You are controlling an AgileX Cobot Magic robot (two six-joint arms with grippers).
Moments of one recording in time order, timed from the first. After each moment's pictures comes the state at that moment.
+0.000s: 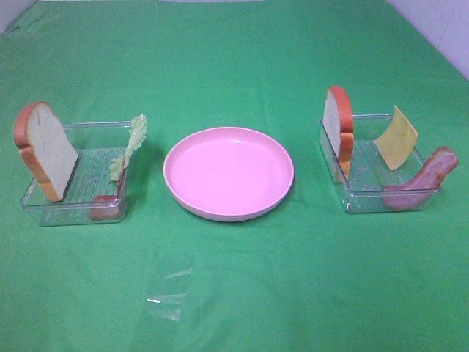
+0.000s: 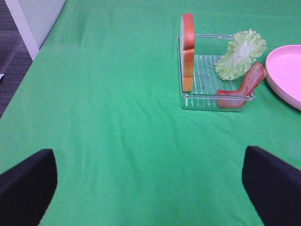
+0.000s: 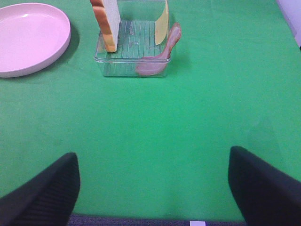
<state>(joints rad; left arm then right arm) 0.10 -0.01 -0.52 -0.03 1.08 -0.02 0.00 0.00 -0.46 0.08 1.12 -0.09</state>
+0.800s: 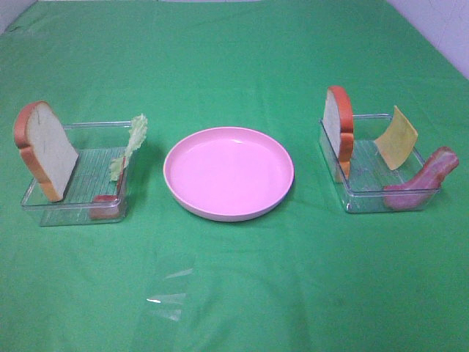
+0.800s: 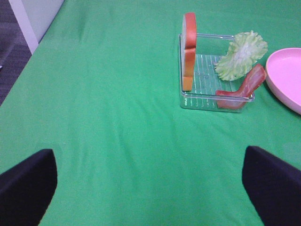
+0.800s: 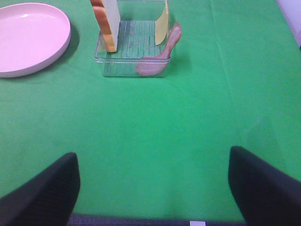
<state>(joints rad) 0.10 0.04 -0.53 -0.01 1.07 -0.09 0.00 0.00 -0.46 0.08 1.12 -0.09</state>
